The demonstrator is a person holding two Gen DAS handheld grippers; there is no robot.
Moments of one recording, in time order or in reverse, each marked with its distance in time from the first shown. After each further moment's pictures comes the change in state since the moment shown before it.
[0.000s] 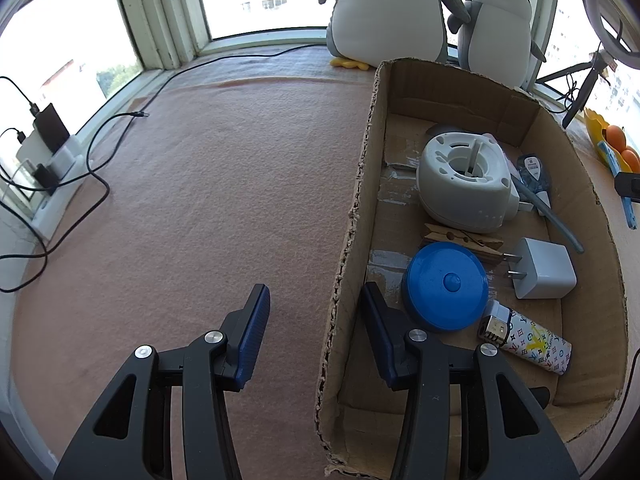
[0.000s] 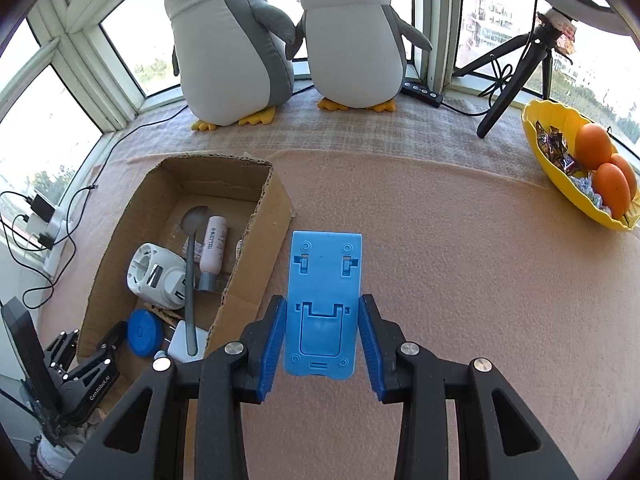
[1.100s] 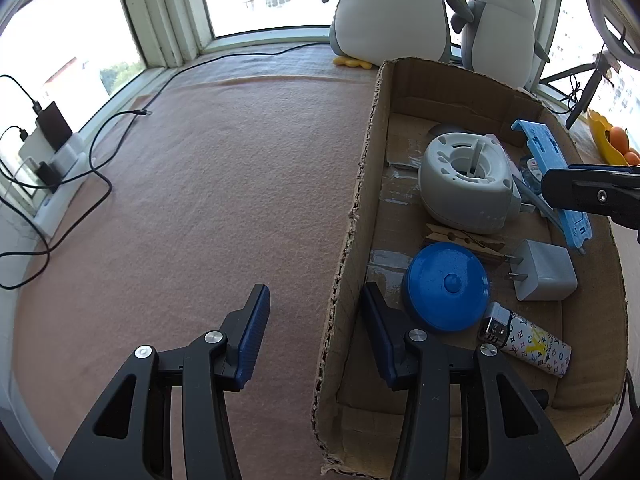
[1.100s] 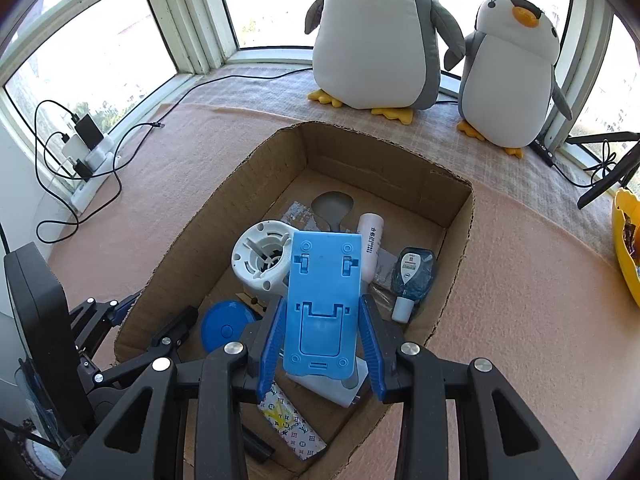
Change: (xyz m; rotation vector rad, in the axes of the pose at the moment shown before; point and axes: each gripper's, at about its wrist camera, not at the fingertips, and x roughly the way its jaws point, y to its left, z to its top) left arm 0.000 0.003 -0.002 -0.006 0.004 0.006; right arm 0.029 0.114 -0.010 -0.257 0.020 0.063
